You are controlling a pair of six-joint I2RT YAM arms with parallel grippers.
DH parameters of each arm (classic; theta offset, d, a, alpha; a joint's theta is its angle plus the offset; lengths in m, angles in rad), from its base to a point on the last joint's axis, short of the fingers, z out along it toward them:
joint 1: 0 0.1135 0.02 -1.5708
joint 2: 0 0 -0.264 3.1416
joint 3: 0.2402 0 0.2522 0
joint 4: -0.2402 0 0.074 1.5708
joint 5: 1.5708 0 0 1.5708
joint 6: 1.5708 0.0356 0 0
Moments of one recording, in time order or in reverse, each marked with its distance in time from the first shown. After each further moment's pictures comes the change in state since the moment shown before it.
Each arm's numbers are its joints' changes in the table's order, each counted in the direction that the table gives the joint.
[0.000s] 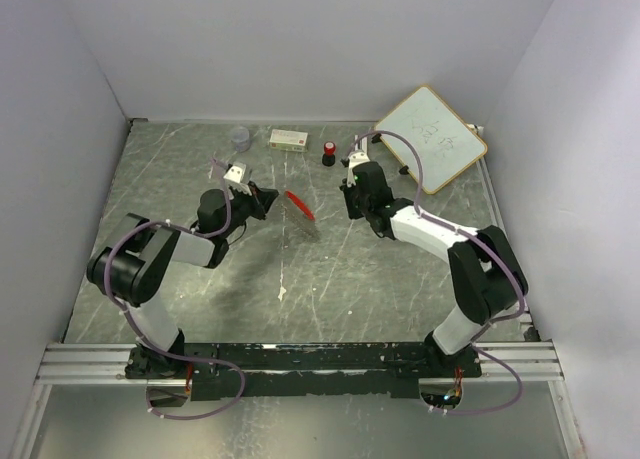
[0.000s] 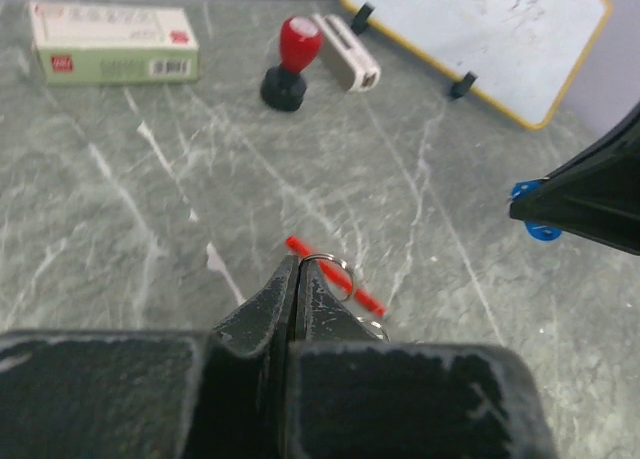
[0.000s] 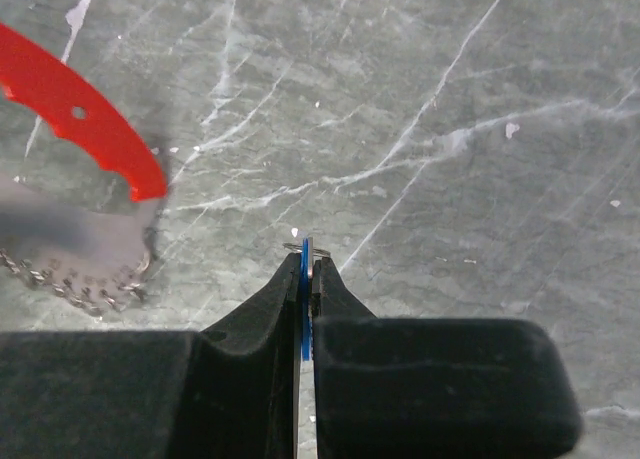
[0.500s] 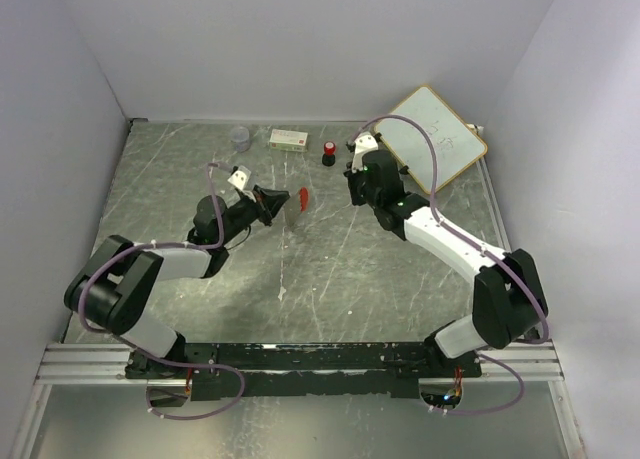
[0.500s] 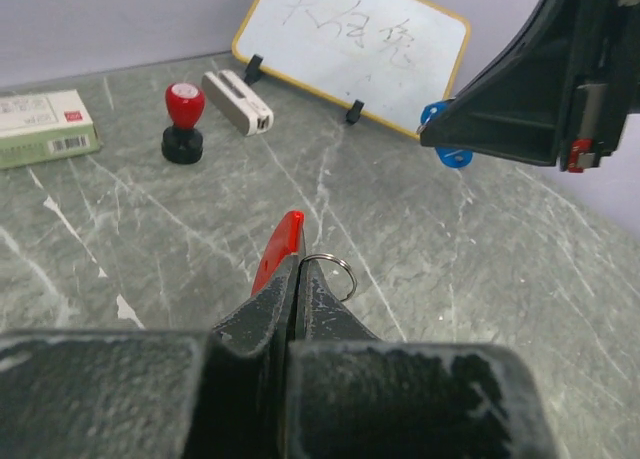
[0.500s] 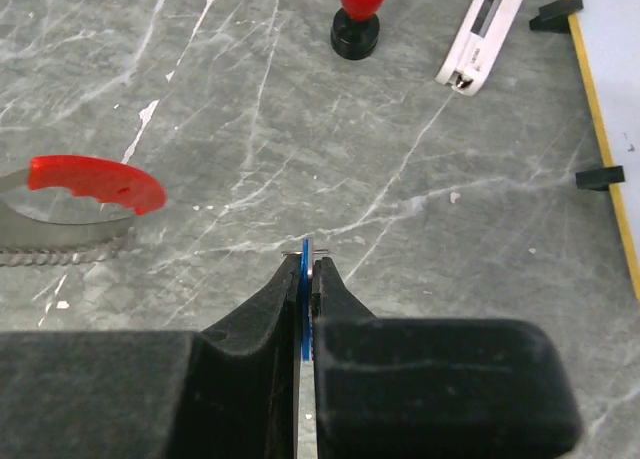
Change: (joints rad) left arm -0.080 -0.198 -0.052 -0.045 0.053 0.020; right arm 0.013 -0.151 0.058 -0.059 0.035 -0.042
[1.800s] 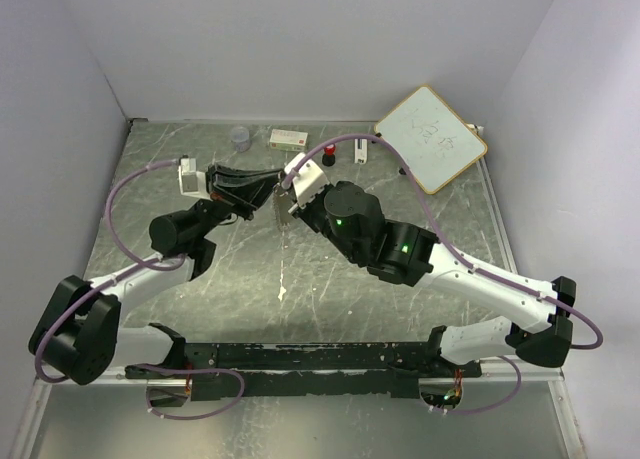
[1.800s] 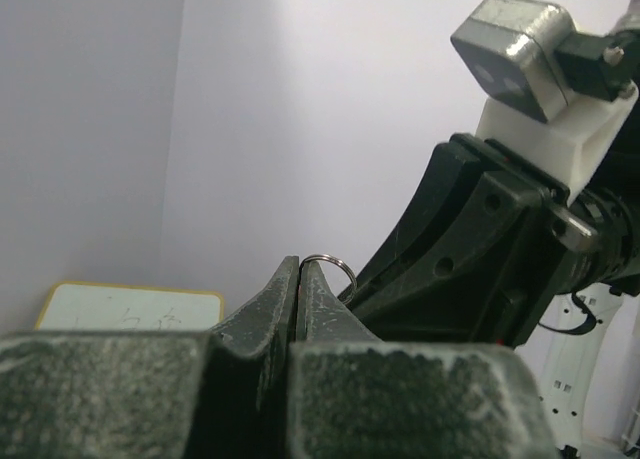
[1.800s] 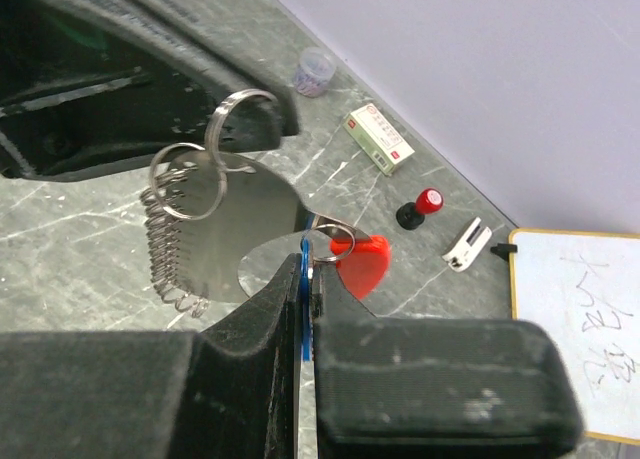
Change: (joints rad) left arm -0.015 -0.258 0.068 0.447 0.219 -0.424; right arm 0.642 -0.203 0.299 -0.233 0.394 -0.273
